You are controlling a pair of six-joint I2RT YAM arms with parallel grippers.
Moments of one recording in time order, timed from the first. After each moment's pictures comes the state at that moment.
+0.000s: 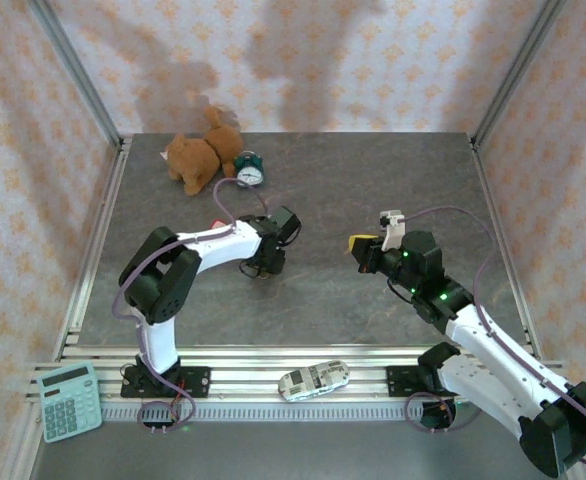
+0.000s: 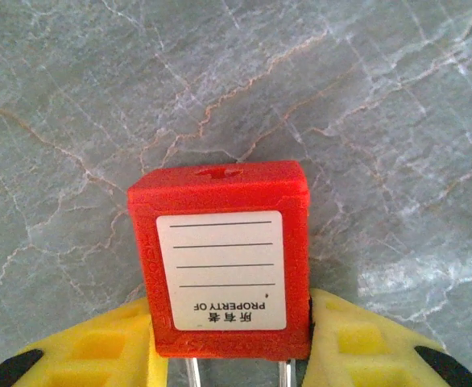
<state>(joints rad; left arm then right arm) -0.64 1.85 1.17 -0.67 -0.18 -0.41 0.50 0.80 0.54 -0.09 -0.18 0.48</state>
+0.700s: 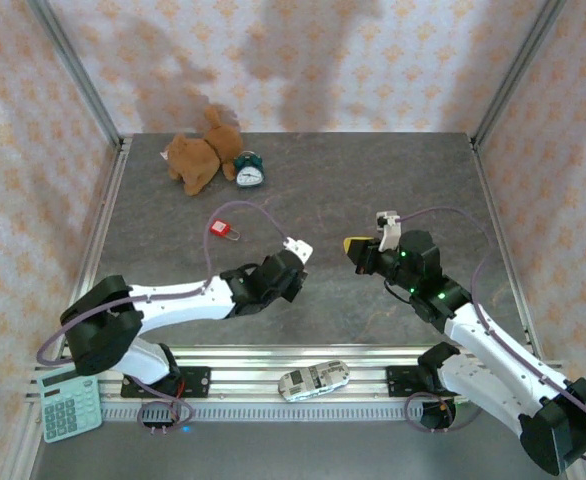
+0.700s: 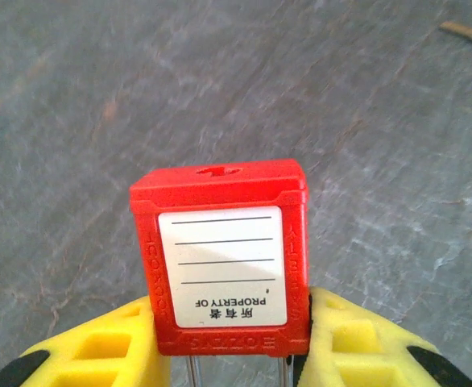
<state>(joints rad) -1.01 1.42 0.71 0.02 -0.45 -0.15 0.53 0.81 0.54 -0.04 -0.25 0.56</state>
